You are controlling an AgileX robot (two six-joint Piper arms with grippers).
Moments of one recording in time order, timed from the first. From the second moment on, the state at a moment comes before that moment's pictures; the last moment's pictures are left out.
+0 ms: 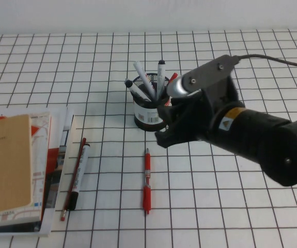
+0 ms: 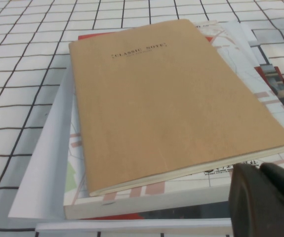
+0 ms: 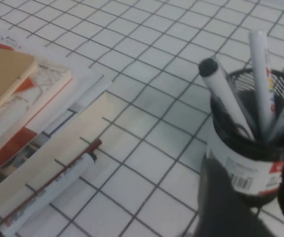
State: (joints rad) right arm 0.73 1.53 -0.95 0.33 -0.10 -0.24; left arm 0.00 -0.01 0.03 -0.06 0.38 0.12
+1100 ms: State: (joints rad) right arm 0.69 2.04 -1.27 -0.03 -0.48 -0.30; left arm 0.00 -0.01 0.03 -0.06 0.38 0.12
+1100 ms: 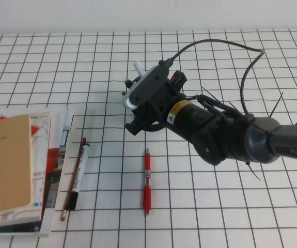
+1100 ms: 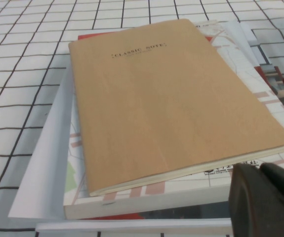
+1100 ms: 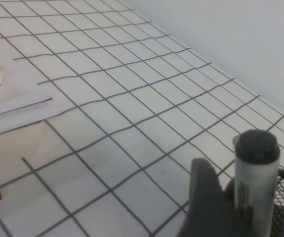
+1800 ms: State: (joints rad) right arm 0.68 2.12 -1.34 0.07 -0.49 -0.34; left arm 0.00 -0.01 0.03 -0.06 0.38 0.12
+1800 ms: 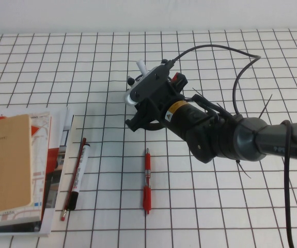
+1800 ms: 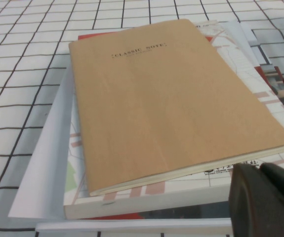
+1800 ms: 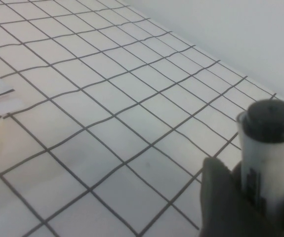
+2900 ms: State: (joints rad) right arm 0.68 2.11 -1.34 0.07 -0.54 -0.34; left arm 0.00 -0.01 0.03 -0.06 0.38 0.12
